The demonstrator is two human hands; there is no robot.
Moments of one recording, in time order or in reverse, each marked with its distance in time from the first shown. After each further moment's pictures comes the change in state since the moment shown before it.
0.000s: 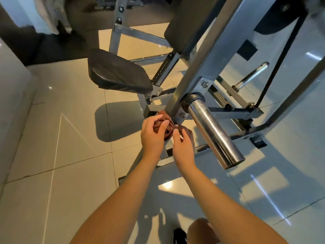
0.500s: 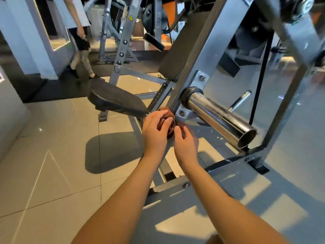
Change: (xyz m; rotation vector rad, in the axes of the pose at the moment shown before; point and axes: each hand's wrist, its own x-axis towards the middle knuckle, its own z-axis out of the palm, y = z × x) left_hand 0.012 -0.034 0.017 0.000 0.078 0.441; right_hand 0.012 0.031 0.008 0.102 0.122 -0.295
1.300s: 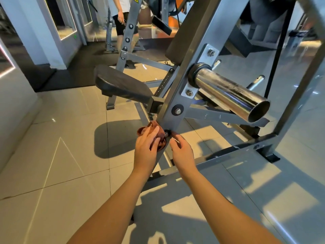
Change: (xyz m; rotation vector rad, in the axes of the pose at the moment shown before) left_hand -0.089 -0.081 -0.040 0.229 -0.199 -0.130; right_hand -0.048 0.081 0.004 -0.110 -0.279 0.174
